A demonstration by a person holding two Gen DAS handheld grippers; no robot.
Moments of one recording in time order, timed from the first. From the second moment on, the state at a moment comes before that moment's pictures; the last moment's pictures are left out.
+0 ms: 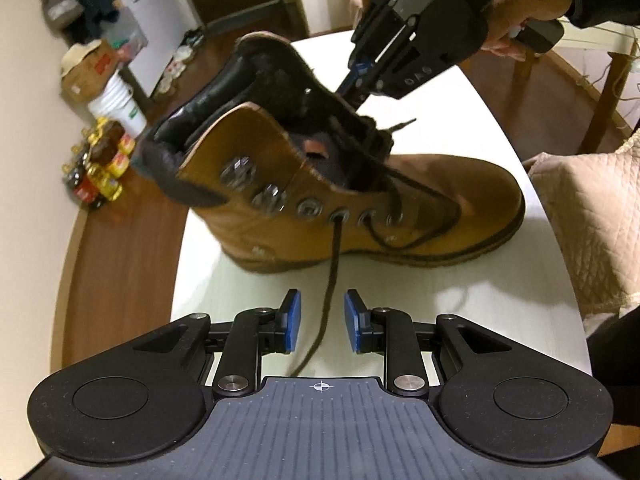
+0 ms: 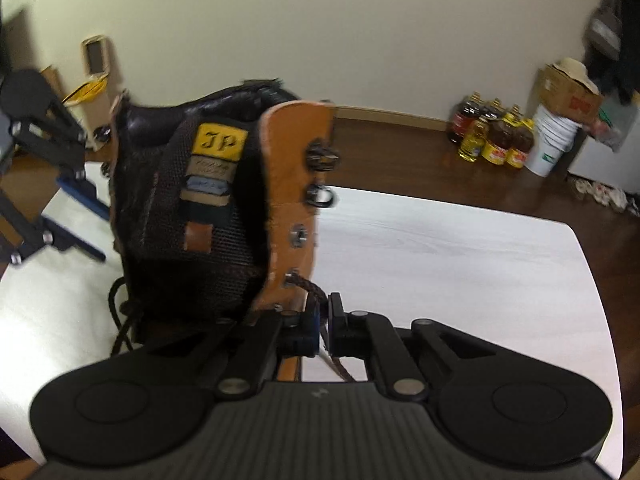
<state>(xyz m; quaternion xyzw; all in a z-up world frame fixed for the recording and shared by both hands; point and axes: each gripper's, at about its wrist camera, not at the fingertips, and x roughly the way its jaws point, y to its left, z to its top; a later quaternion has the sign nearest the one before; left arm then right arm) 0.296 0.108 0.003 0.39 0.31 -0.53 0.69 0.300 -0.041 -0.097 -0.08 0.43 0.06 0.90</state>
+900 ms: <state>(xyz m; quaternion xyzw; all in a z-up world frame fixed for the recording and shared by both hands) 0.258 0.114 -0.012 0.37 0.37 -0.54 0.66 0.218 -0.149 -0.110 0.24 0.54 -0.12 0.80</state>
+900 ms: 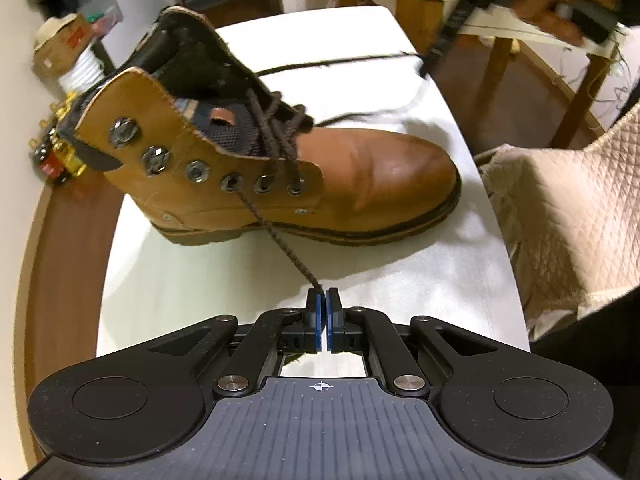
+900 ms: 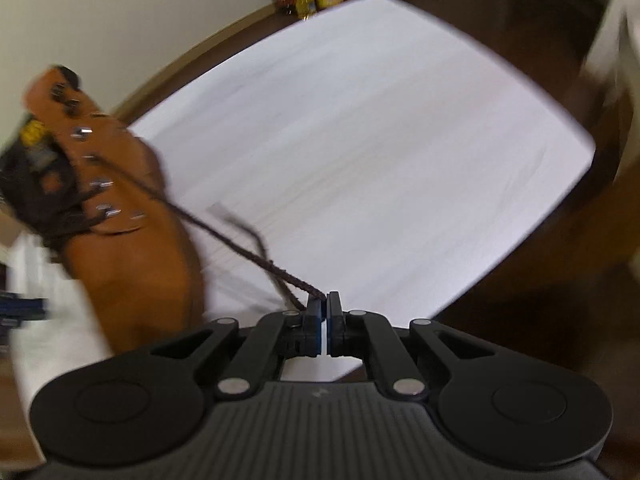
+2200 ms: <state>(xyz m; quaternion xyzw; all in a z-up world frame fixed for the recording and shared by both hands) 0.228 0.070 -0.049 0.29 0.45 -0.54 0.65 0.216 -0.151 -0.152 0.58 0.38 -0.08 0.71</state>
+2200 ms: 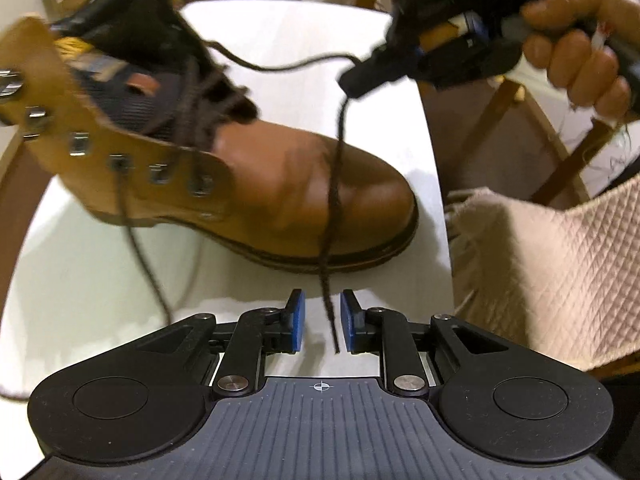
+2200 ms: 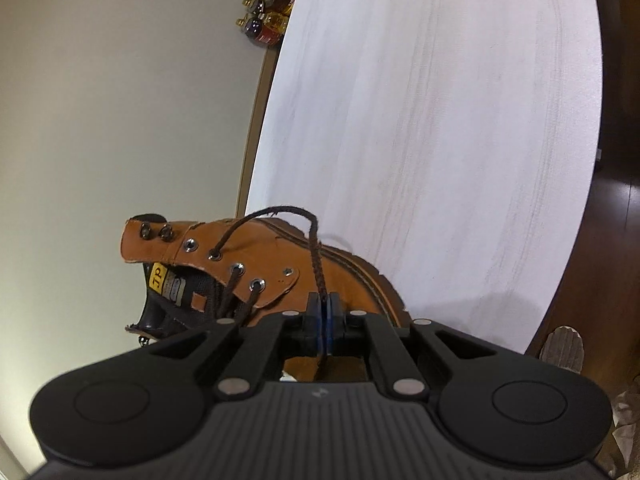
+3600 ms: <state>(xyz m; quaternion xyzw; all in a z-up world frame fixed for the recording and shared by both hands) 0.228 0.093 0.009 0.29 0.44 -0.52 0.67 0.219 -0.075 -0.157 0.67 0.35 0.01 0.66</state>
